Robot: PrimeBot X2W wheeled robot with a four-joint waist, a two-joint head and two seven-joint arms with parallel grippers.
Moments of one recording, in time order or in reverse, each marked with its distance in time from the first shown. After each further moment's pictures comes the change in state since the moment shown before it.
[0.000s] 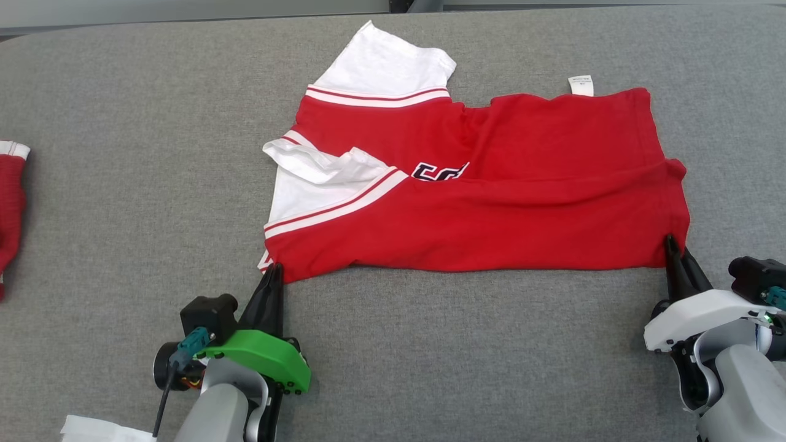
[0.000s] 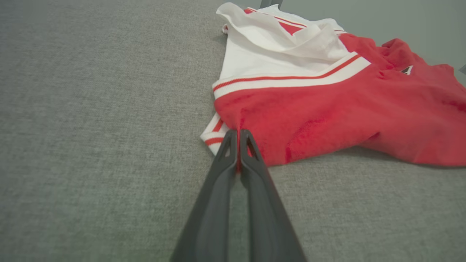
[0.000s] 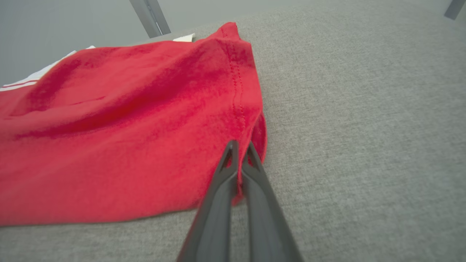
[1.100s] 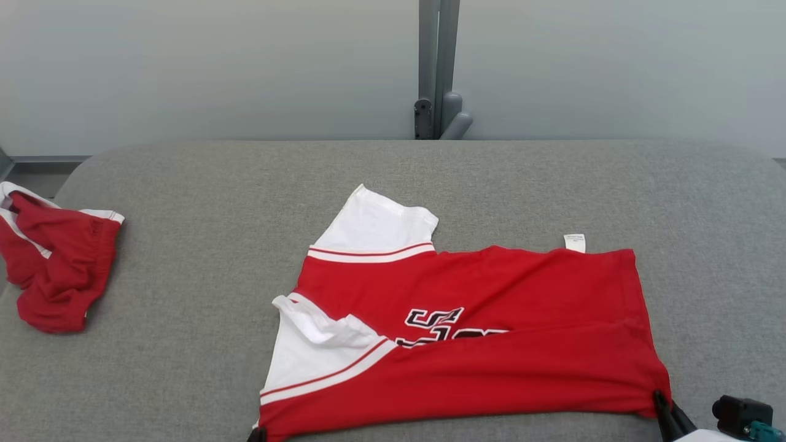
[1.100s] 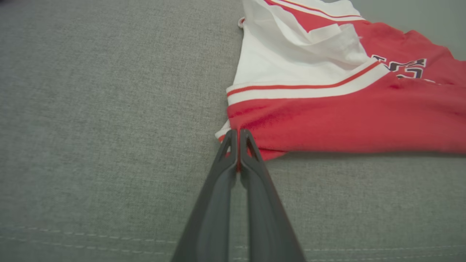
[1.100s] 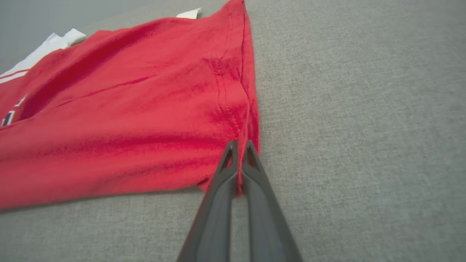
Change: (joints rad) left arm 0.364 -0.001 0.134 0.015 0.103 -0.069 0.000; right arm 0.299 -0.011 0.095 0.059 0.080 0.000 0.000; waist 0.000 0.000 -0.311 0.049
